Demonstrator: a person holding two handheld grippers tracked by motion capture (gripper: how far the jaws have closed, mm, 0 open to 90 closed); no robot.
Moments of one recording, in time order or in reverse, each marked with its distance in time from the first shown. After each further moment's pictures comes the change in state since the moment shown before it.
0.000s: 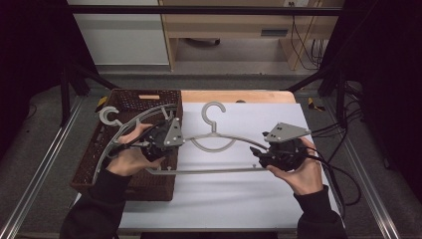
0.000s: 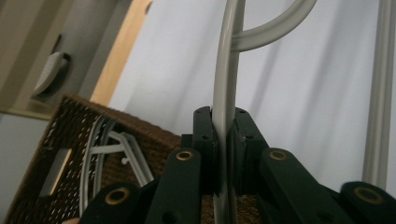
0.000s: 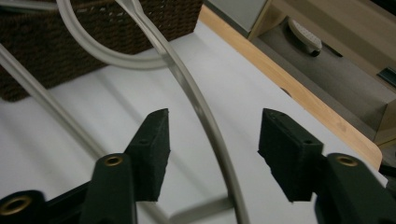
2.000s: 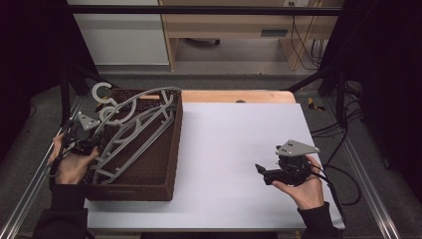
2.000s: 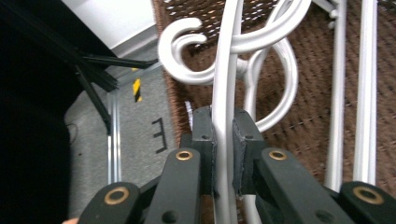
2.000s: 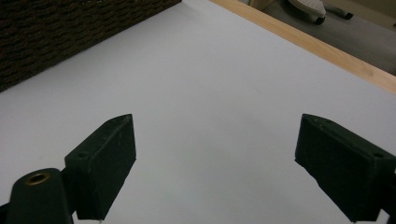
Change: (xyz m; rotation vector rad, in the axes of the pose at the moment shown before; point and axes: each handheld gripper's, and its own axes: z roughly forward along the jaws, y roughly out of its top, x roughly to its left) left arm 0.058 -0.175 -0.005 0.164 0.468 -0.654; right arm 0.001 -0.065 0.022 0.014 0.009 0.175
